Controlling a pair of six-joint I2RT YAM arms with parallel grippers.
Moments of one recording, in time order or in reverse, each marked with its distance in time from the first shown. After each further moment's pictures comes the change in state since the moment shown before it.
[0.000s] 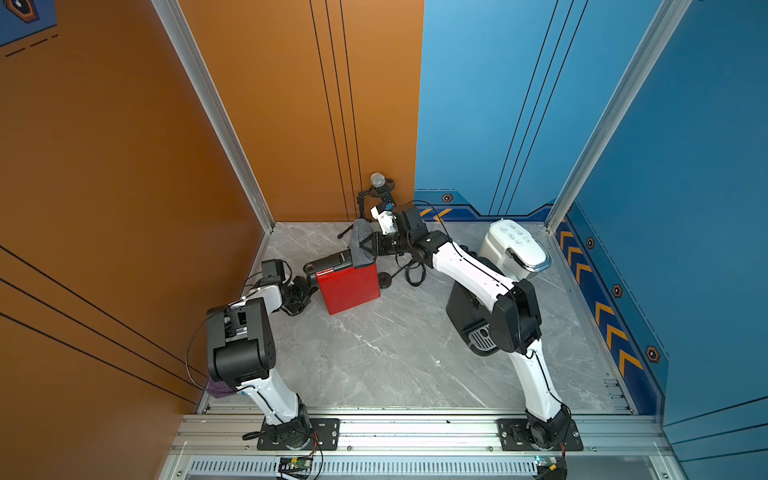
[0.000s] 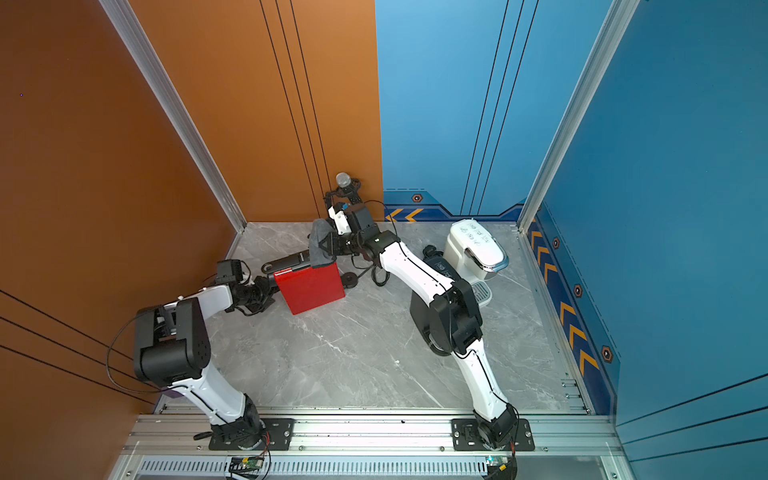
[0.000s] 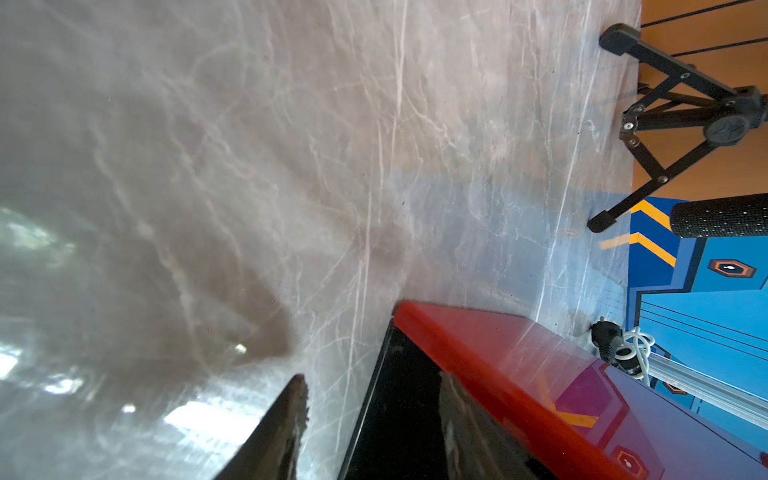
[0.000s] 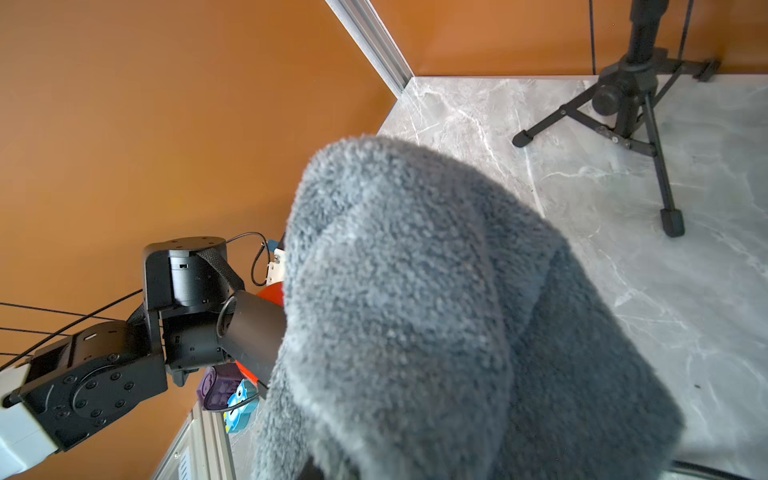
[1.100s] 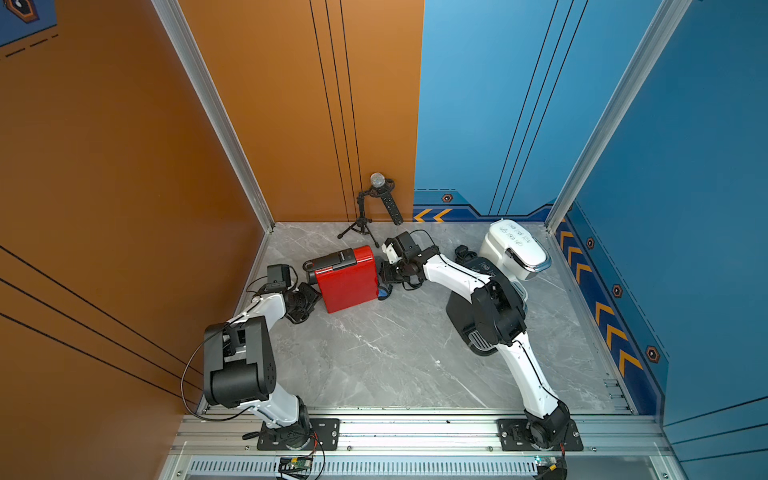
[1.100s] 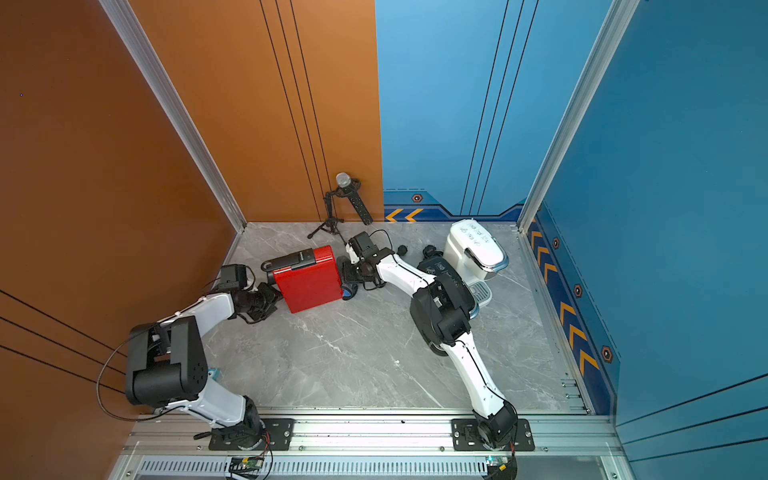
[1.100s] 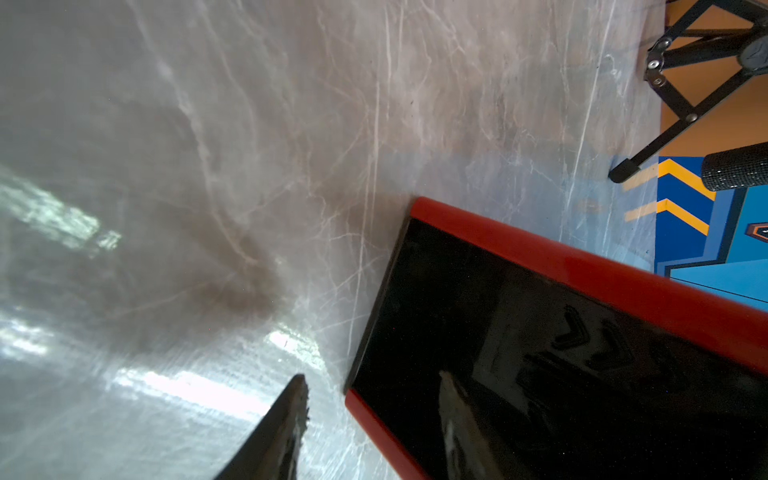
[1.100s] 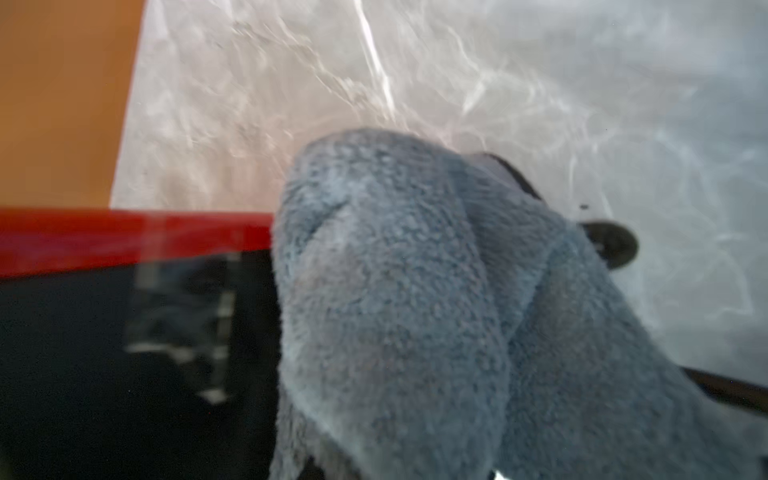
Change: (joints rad) left arm -0.062 -0.150 -0.095 -0.075 -0.053 -0.009; right arm -0.025 0.169 -0.079 -0.157 0.099 -0.021
